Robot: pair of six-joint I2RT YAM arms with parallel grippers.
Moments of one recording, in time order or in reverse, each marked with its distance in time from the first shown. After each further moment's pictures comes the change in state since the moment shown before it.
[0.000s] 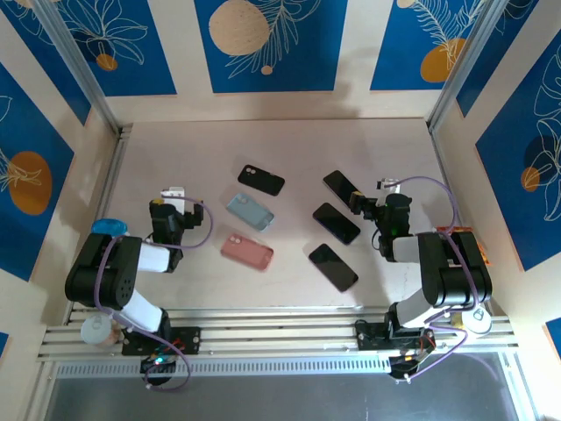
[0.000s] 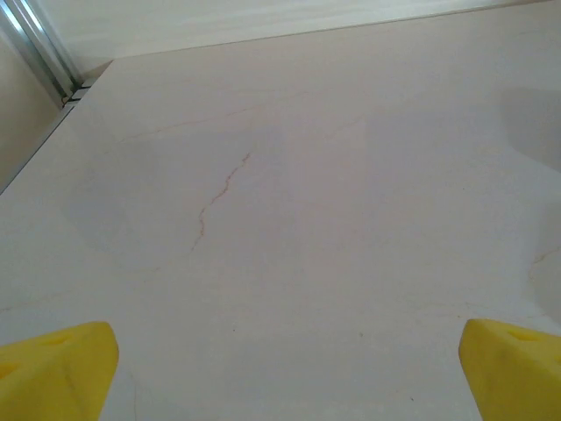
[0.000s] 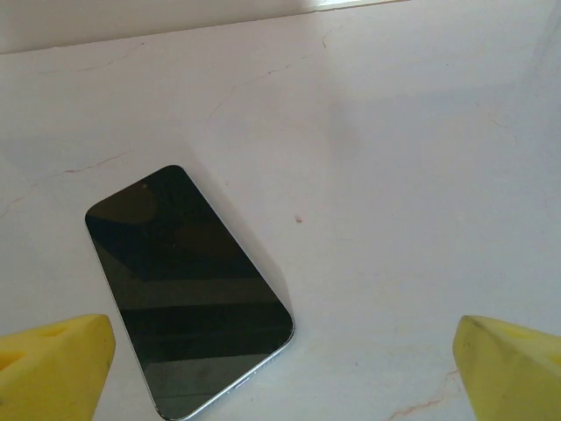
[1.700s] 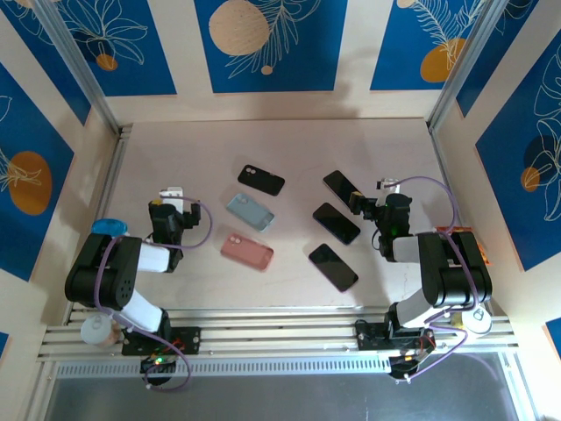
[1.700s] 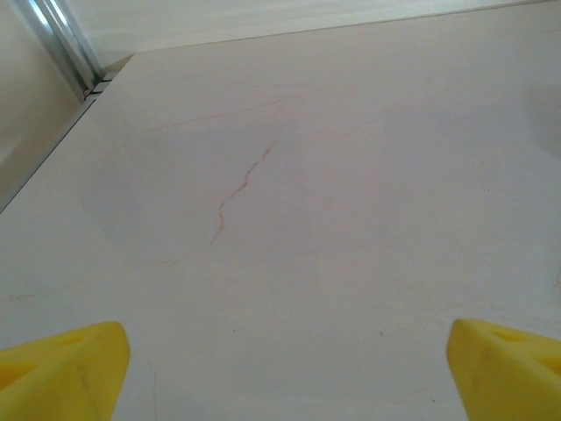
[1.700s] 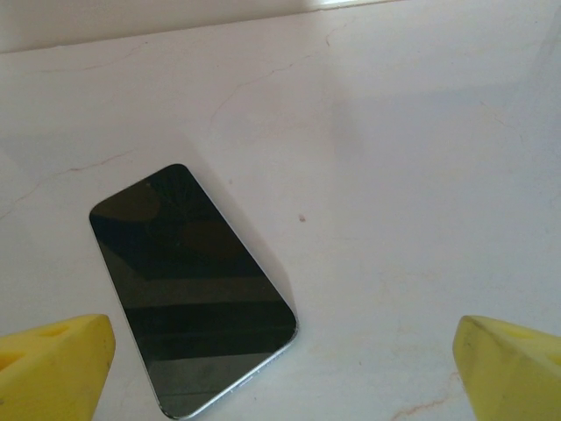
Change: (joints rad) left arm -0.001 -0.004 0.000 -0.008 -0.045 -0.008; right arm 0.004 -0.009 0.001 -0.017 -0.002 0.000
